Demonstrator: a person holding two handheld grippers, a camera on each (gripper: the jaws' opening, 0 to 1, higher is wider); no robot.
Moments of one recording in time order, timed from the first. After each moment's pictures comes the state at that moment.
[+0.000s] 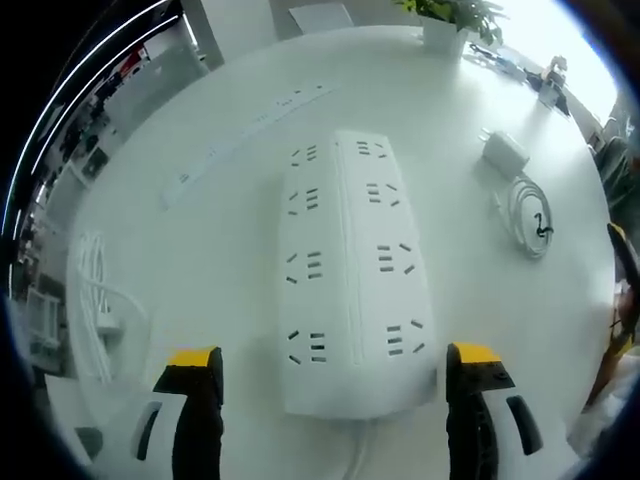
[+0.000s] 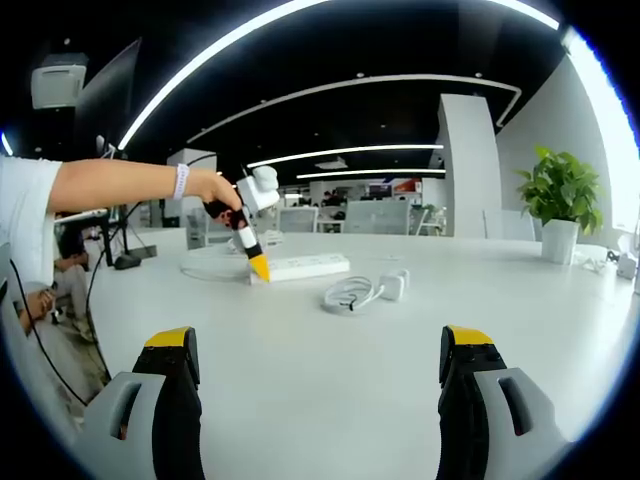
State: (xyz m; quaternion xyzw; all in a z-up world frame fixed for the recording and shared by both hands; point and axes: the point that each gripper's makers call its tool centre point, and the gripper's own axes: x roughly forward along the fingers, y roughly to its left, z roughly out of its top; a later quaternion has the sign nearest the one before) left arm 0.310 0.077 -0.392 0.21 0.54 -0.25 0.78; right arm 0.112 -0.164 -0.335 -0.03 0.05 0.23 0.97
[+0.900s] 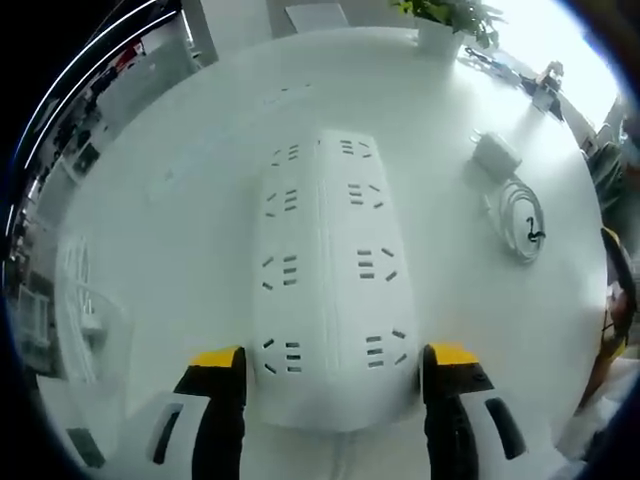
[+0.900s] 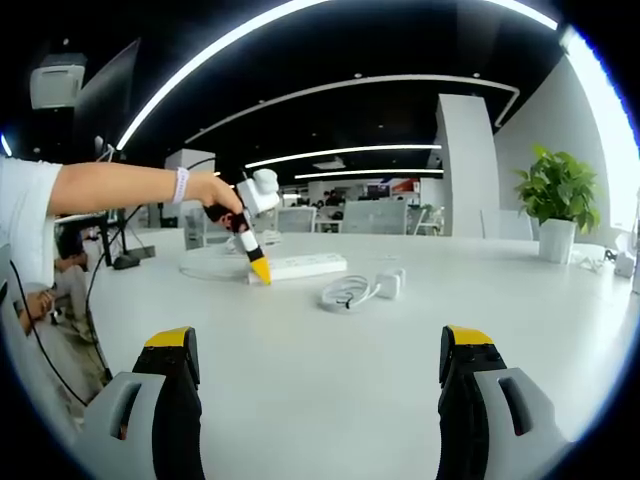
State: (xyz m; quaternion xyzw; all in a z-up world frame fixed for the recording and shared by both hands) left arm 0.305 0.065 -0.399 0.20 0.54 -0.27 0.77; right arm 0.110 -0.168 -0.336 -0.03 0.05 0.22 0.97
